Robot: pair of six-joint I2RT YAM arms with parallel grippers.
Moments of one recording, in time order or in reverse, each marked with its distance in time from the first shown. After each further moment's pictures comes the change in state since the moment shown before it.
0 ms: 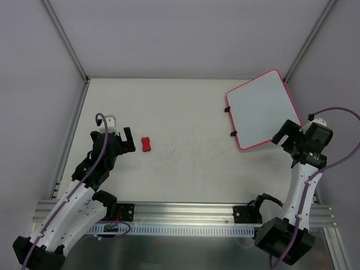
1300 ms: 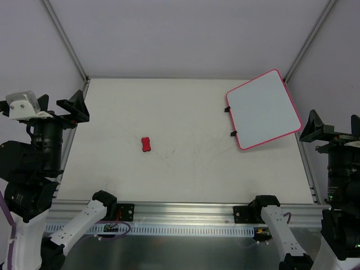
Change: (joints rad) left arm 0.000 0.021 0.843 -0.039 -0.072 0.345; right arm 0.544 -0.293 0.808 -0.107 0.440 -0.249
